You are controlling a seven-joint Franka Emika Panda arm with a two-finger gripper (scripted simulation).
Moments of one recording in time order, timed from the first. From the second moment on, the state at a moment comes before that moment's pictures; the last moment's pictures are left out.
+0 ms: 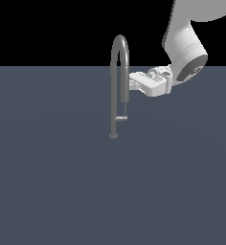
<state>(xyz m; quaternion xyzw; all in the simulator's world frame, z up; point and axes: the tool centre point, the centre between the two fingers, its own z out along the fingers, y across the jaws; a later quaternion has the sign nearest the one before) 0.078 -0.051 0.213 -0.64 0.42 0.50 0.41</state>
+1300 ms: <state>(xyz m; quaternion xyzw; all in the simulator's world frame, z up) 0.086 -0.043 0.150 -0.54 0.45 0.55 0.45</state>
